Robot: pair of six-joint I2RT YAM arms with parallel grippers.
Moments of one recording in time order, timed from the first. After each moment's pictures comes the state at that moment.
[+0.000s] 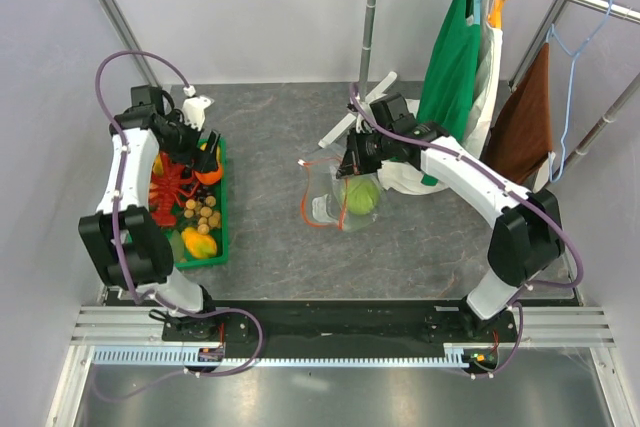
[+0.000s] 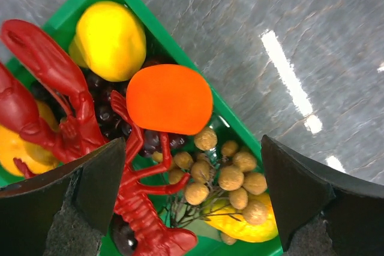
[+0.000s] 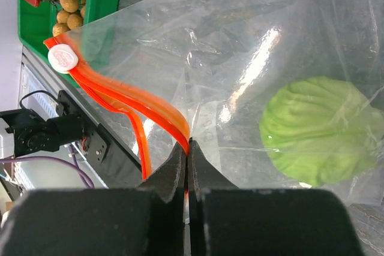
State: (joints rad) left arm 0.19 1.56 1.44 -0.95 0.43 0.63; right arm 0.53 1.66 1.41 -0.57 -0.47 0.39
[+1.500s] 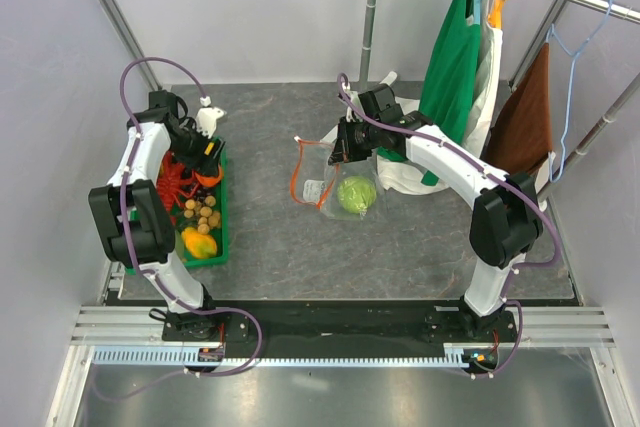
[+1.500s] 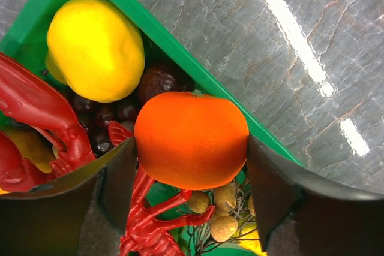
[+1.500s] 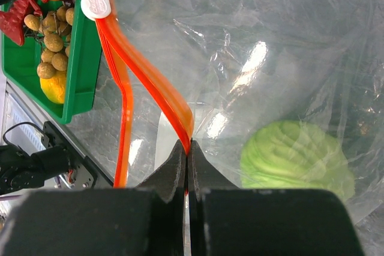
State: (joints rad) left arm 0.17 1.75 1.45 -0.92 0.37 0.75; right arm 0.53 1.81 1.55 -0.53 -0.41 0.38
